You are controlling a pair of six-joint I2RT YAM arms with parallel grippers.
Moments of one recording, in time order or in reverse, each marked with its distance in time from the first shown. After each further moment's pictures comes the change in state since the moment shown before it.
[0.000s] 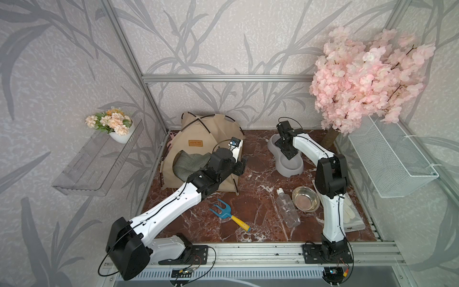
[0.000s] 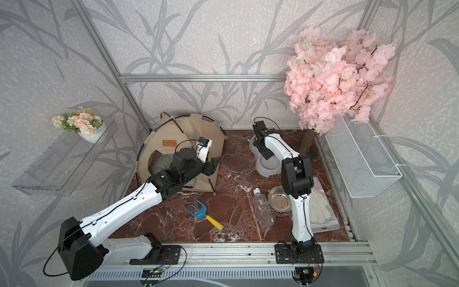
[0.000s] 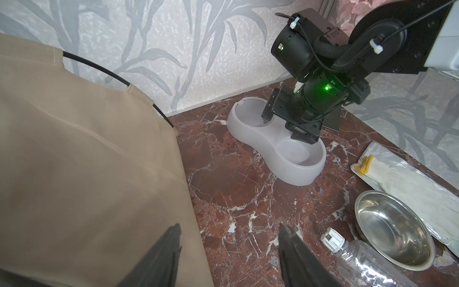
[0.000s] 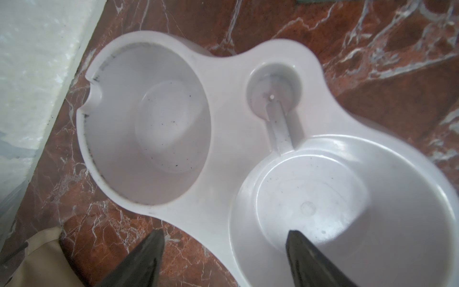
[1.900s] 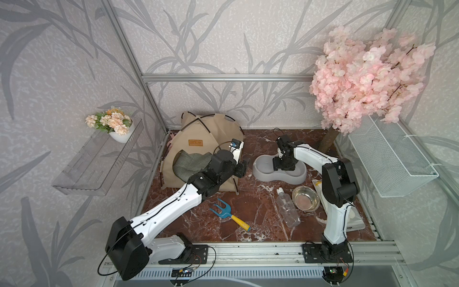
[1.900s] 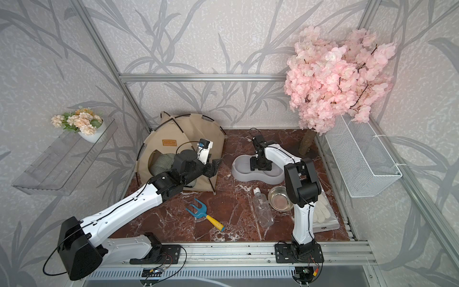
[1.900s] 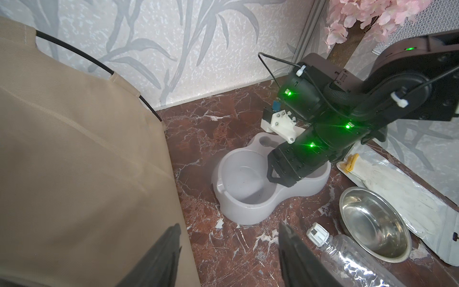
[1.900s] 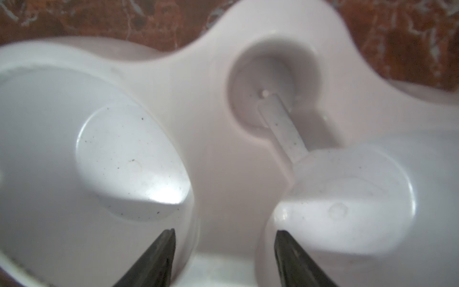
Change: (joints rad) left arm -0.027 -0.006 -0.019 0.012 0.019 -0.050; right arm 0.050 -0.214 -0.386 0.016 -0.239 -0.896
